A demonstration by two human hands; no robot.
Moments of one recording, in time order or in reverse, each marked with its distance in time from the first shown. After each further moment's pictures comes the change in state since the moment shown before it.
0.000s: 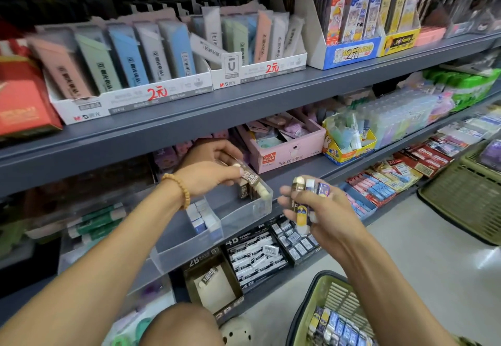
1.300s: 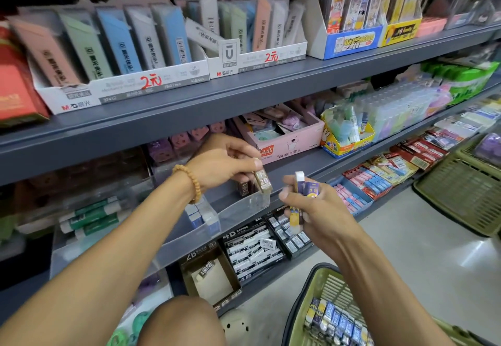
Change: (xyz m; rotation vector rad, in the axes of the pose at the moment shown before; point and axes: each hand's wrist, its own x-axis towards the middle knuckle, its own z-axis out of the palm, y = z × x) left_hand 0.007 0.003 0.018 -0.123 -0.152 0.017; right_hand 0.004 0.012 0.000 -0.173 -0.014 0.016
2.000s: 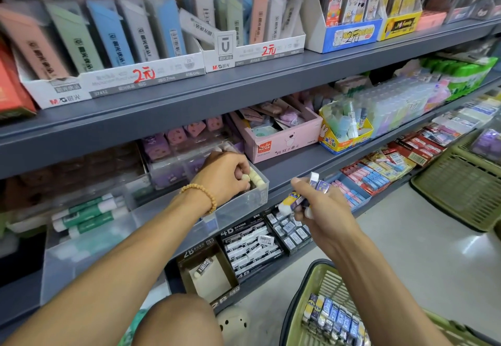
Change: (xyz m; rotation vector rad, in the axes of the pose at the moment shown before) left_hand 0.010 -0.044 0.015 0.684 0.133 0.109; right_hand -0.001 0.004 -0.004 0.051 0.155 -0.006
